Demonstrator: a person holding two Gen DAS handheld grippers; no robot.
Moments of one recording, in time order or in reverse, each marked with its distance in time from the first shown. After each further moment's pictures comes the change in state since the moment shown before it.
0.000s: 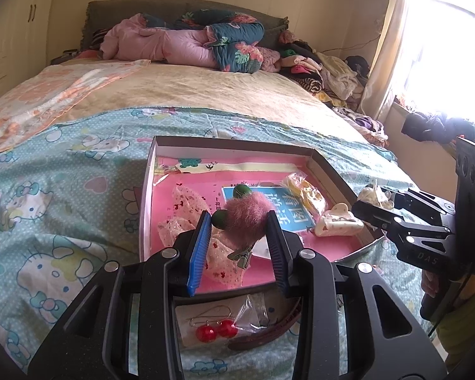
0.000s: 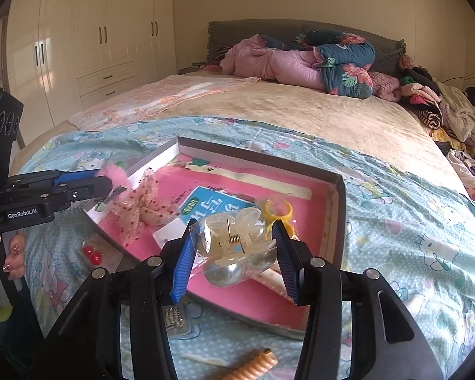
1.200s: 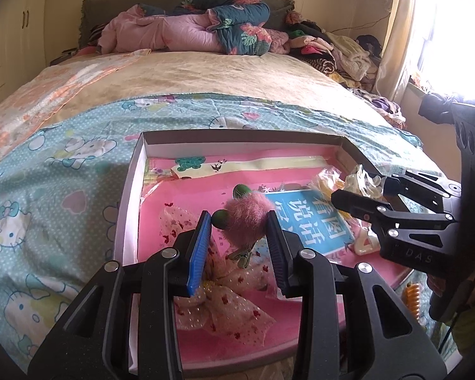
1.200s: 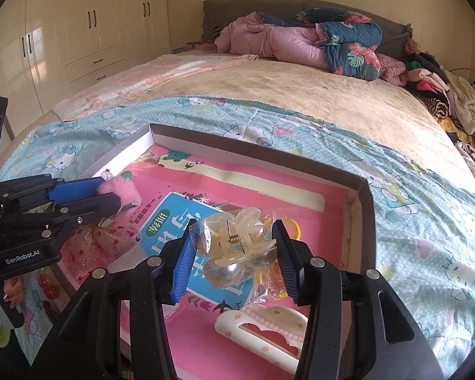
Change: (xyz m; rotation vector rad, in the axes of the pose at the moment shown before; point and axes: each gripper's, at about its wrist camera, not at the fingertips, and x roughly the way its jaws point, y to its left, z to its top) left arm 0.073 0.004 0.018 0.043 0.072 0.072; right arm 0.090 -0.010 0.024 0.007 0.108 -0.004
